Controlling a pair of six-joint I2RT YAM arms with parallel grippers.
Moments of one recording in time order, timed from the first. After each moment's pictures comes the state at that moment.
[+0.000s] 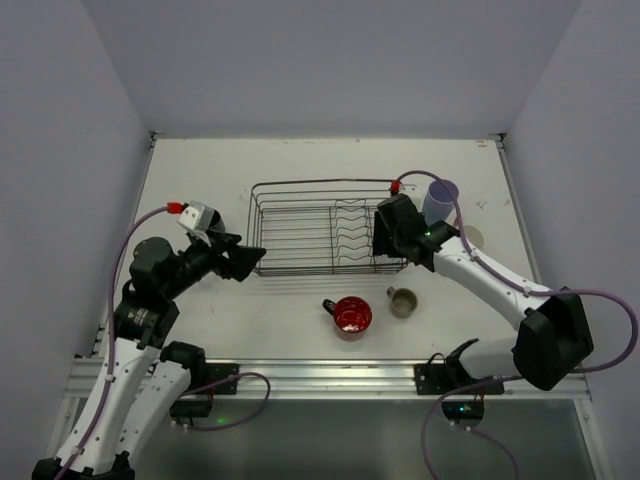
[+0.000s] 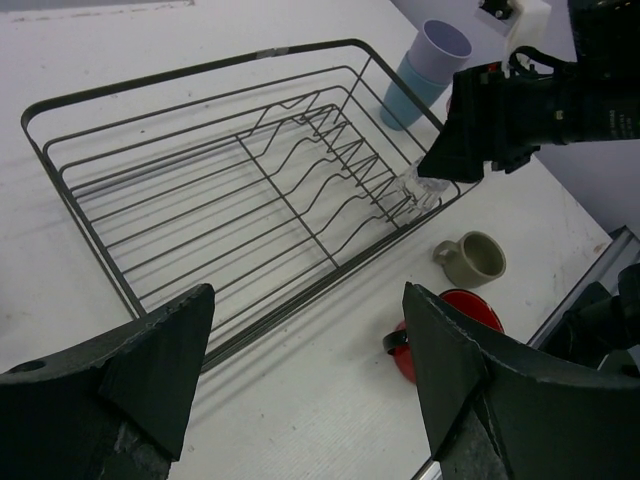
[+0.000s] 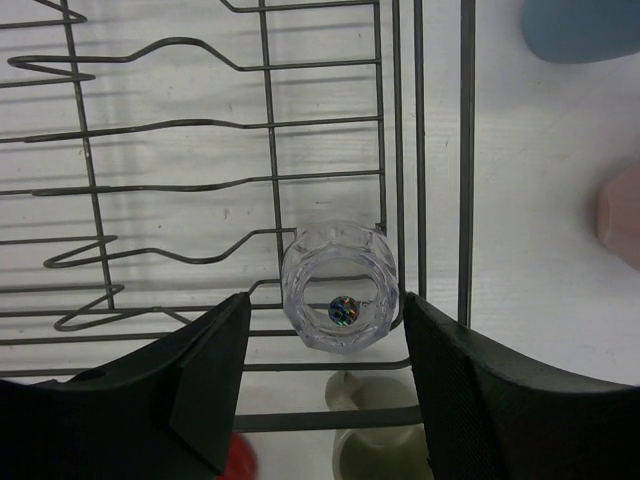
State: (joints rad) left arm -0.25 0.55 0.67 -0.30 0.47 -0.29; right arm 0.59 1.33 0.98 -0.58 0.36 0.52
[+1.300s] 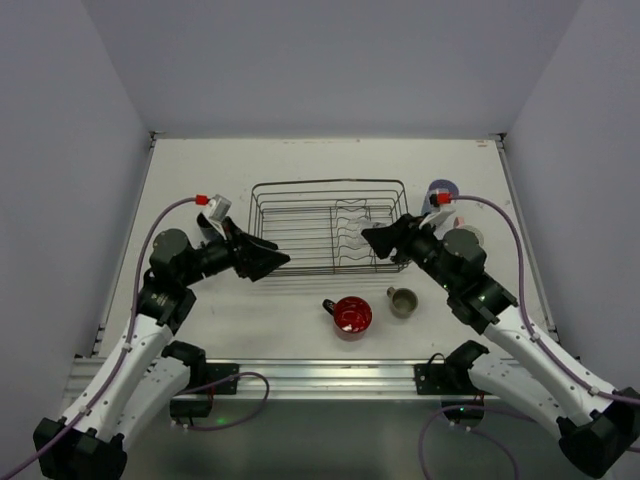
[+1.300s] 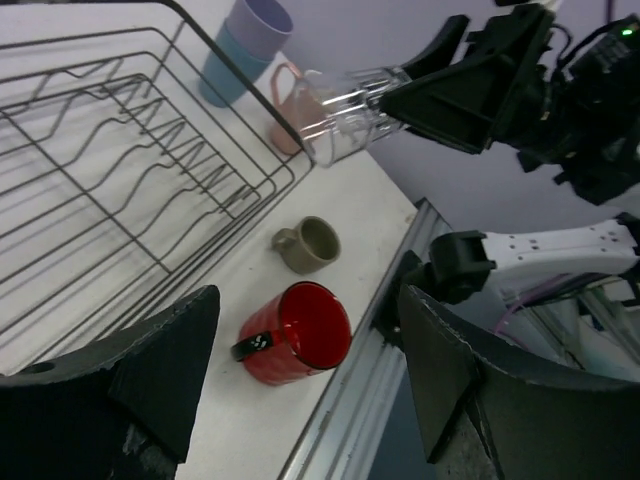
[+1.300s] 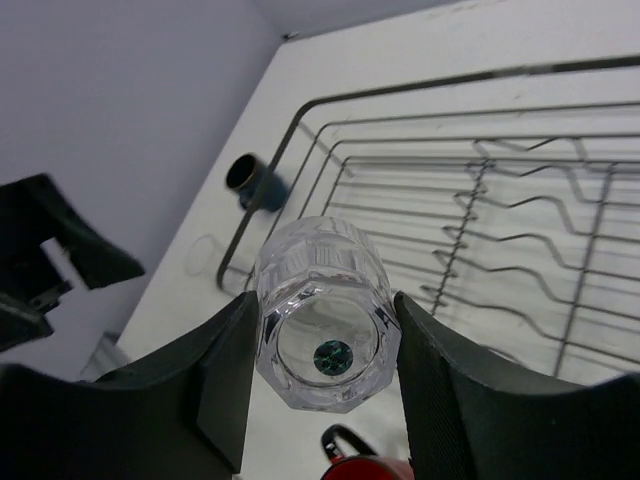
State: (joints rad) left arm -0.29 0.69 0.59 -0.01 0.73 -0.57; right arm 0.61 0.79 0.70 -0.07 0.05 0.58
